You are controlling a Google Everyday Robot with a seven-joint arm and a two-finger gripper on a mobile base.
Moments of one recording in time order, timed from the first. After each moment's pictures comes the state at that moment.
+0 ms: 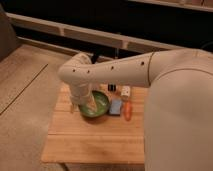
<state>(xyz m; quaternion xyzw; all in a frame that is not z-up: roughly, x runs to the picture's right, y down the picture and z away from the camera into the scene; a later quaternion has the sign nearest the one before) -0.108 0.102 0.702 -0.26 0.23 0.64 0.68</state>
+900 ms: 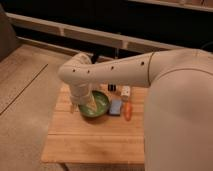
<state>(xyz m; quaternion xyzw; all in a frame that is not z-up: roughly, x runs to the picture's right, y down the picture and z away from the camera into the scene) -0.108 0.103 0.703 -0.26 0.23 0.64 0.68</state>
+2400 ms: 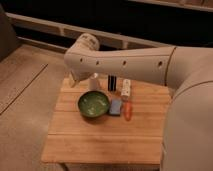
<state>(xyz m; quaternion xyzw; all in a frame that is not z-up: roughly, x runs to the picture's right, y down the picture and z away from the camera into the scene) -0.099 -0.047 0.714 -0.15 0.01 0.52 0.84</state>
